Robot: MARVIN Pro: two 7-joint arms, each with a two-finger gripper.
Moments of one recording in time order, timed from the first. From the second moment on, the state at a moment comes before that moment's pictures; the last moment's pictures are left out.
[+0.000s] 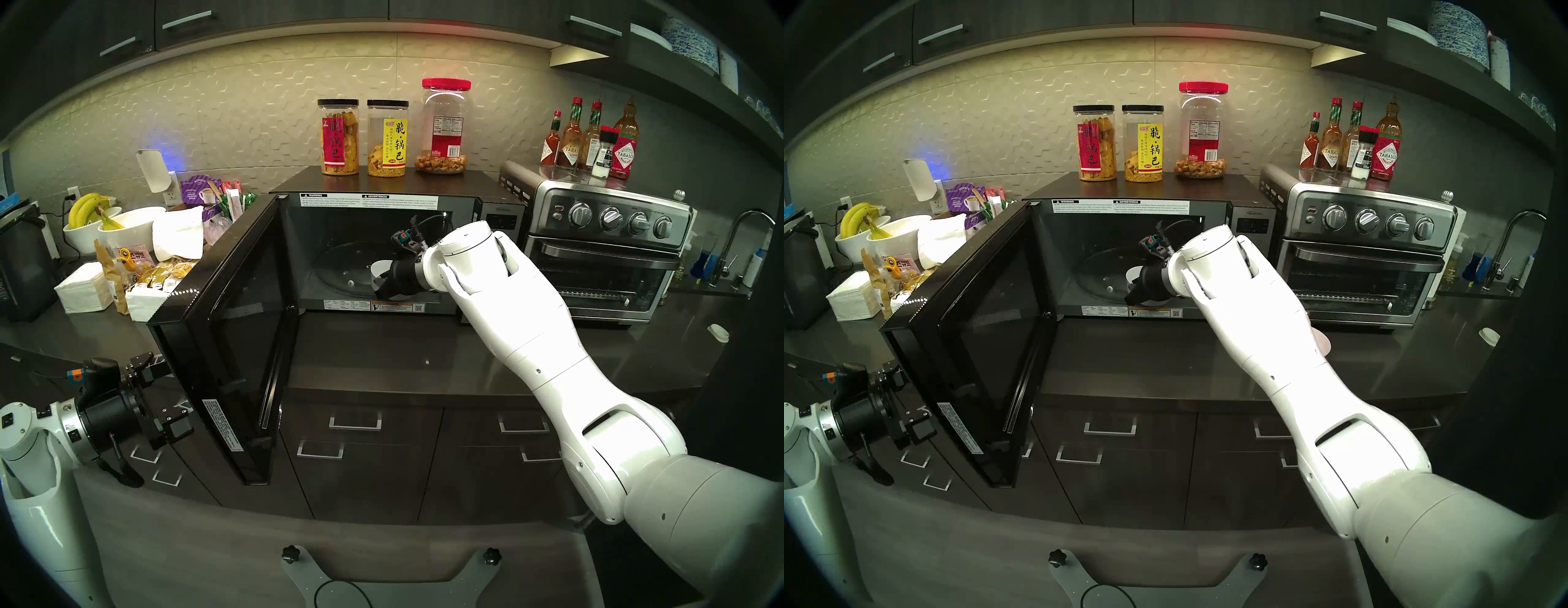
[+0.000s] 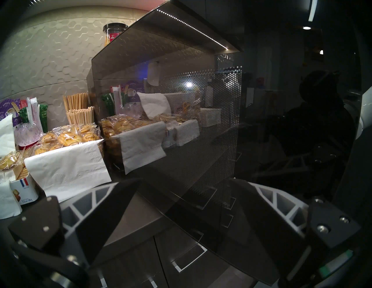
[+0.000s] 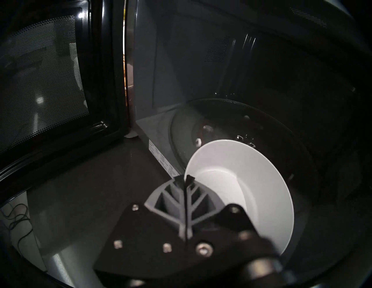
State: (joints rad) left arm 1.87 -1.40 -2.41 -2.13 -0.20 0.44 -1.39; right arm -0.75 -1.38 1.04 -1.35 0.05 0.80 0.62
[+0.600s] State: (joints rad) left arm 1.87 -1.40 -2.41 -2.13 -0.20 0.44 -1.39; right arm -0.83 -1.24 1.09 -1.57 0.09 0.84 0.74
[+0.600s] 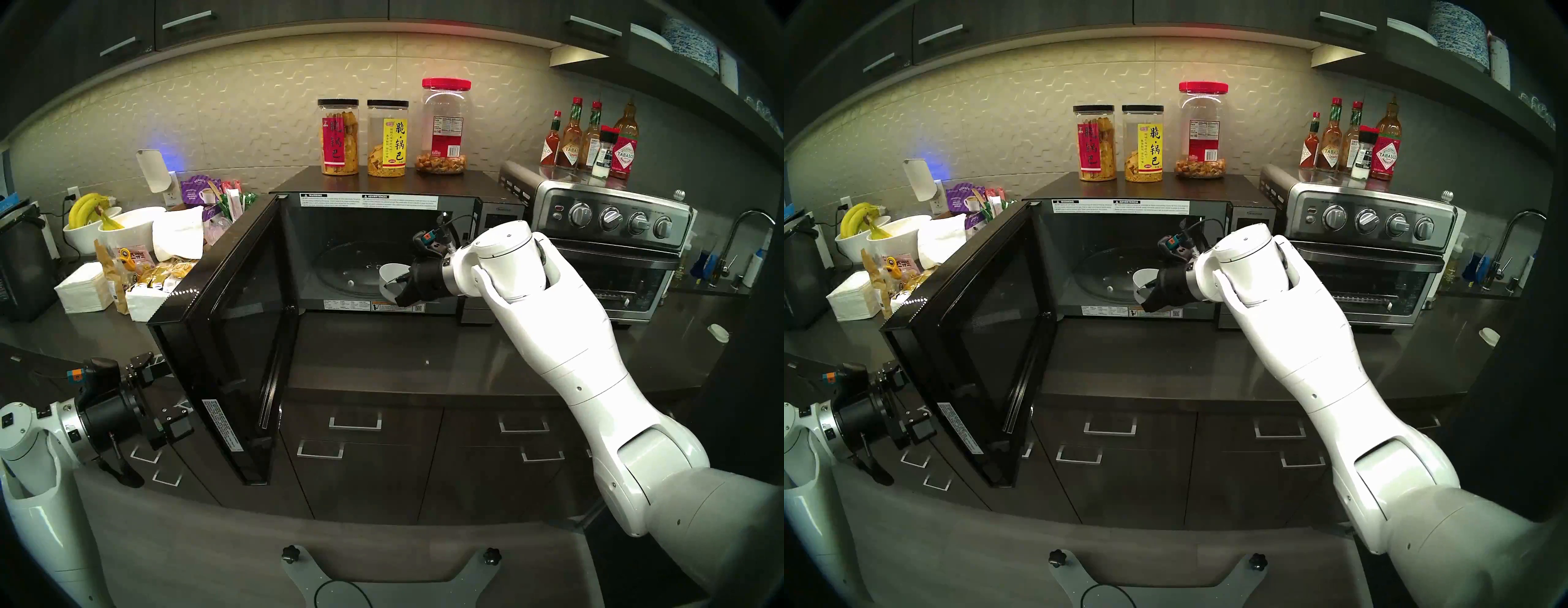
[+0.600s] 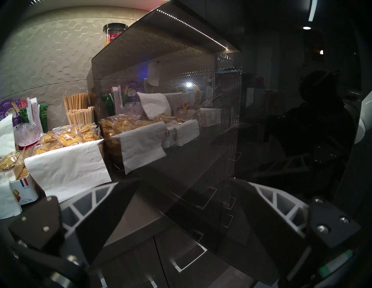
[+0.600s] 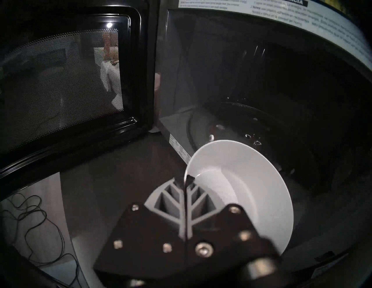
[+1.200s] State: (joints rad) left arm 1.87 -1.40 -2.41 -2.13 -0.20 0.44 -1.39; right arm -0.90 -1.14 1.17 -1.75 0.14 0.89 0.84
